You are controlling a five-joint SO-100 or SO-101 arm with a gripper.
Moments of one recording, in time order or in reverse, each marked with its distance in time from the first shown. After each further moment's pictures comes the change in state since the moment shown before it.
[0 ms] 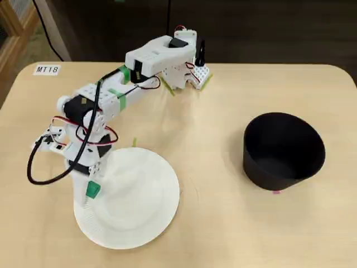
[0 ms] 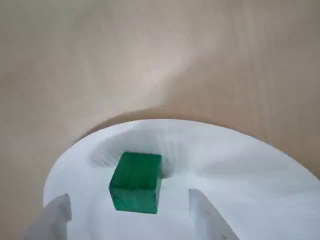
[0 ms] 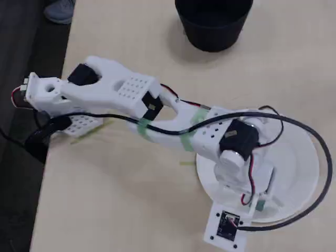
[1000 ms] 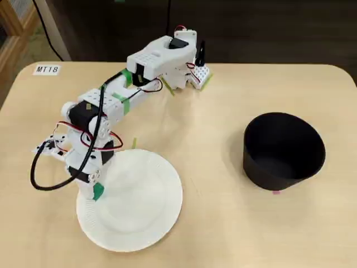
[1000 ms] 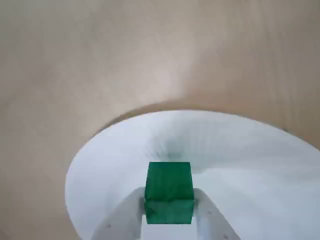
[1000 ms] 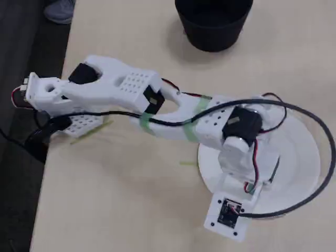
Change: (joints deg) arm -3.3 4.6 -0.1 3.3 5.7
